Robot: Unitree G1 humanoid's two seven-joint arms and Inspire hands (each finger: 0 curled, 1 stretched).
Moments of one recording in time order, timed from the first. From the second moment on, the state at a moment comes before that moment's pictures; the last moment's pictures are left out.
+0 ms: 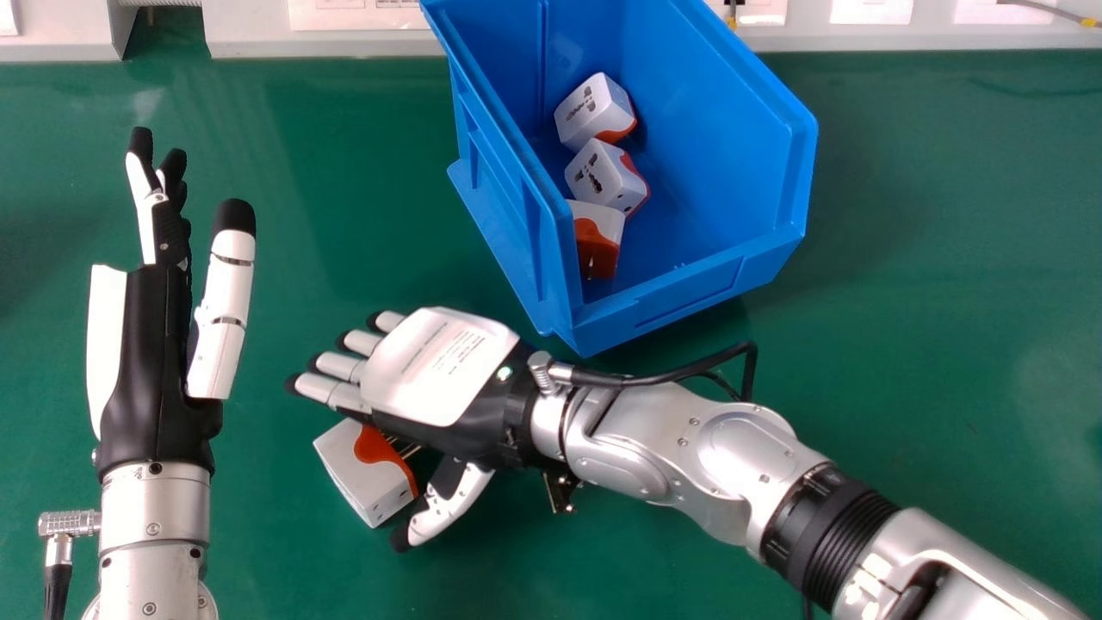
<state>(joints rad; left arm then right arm) 0.11 0.18 0.20 0.03 0.15 -0.34 0.09 -0.74 -0.06 0.83 0.73 -1.04 -0.33 0.10</state>
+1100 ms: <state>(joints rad) 0.14 0.13 0.16 -0.10 0.18 -0.23 0.12 -0.87 0.03 0.92 0.85 -1.05 -0.29 0.14</state>
